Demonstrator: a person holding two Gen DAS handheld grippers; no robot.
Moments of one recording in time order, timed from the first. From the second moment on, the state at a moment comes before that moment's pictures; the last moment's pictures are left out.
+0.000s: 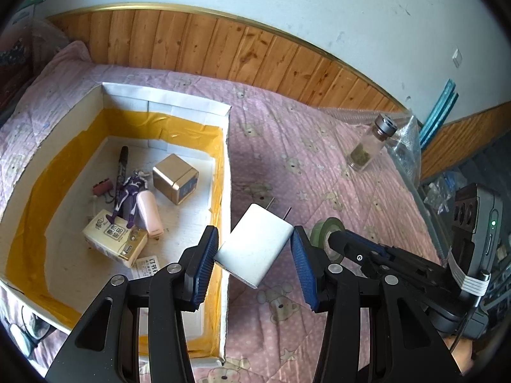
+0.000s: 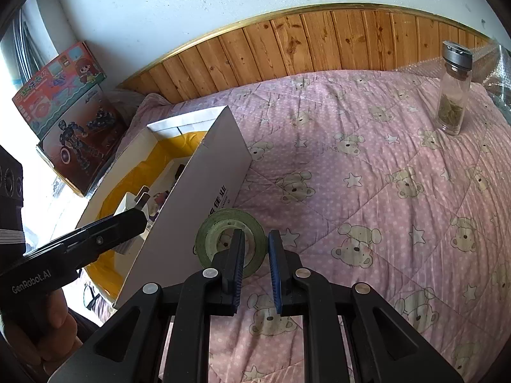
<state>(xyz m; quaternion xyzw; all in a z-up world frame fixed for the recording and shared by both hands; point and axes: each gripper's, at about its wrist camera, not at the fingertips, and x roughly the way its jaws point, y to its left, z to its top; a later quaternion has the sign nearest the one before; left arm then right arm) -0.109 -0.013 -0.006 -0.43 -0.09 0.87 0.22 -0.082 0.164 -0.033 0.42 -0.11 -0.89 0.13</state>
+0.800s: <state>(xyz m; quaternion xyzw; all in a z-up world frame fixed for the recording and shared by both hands) -0.113 -0.066 0.003 -0.42 -0.15 0.87 0.21 -0.089 0.130 0.002 0.41 -0.09 -0.90 0.15</state>
